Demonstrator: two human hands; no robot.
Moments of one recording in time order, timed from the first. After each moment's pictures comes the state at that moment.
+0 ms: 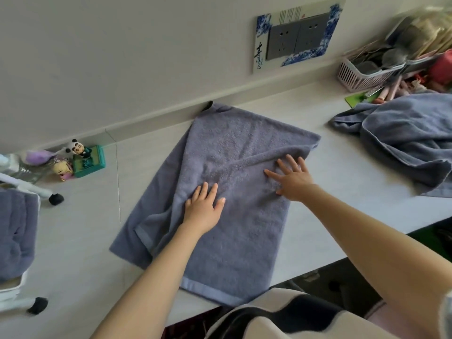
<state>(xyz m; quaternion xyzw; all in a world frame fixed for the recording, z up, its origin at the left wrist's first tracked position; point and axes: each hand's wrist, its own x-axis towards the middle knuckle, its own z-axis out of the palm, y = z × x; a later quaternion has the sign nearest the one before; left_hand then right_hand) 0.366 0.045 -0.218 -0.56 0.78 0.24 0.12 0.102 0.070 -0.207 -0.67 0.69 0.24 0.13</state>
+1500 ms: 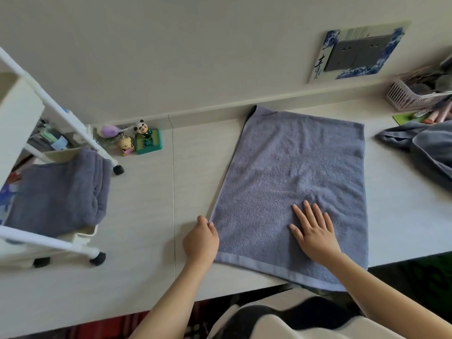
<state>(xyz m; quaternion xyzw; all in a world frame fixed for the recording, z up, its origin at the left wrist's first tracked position) 0.500 0.125 -0.238 -0.75 0.64 0.17 -0.04 0.226 0.182 -0.247 -0.62 0.77 0.06 0.17</state>
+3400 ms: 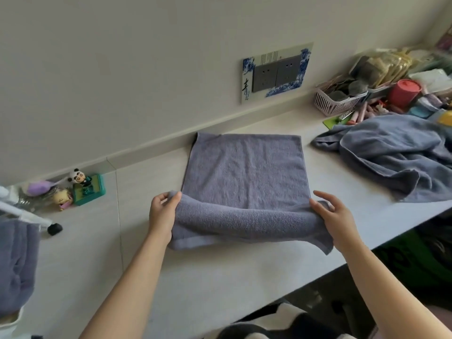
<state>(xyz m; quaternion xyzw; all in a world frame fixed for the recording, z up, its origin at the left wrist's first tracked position) 0.418 0.008 -0.176 -0.62 0.42 0.52 -0.41 0.101 0.188 -0.161 -0.22 0.75 -0.52 0.36</state>
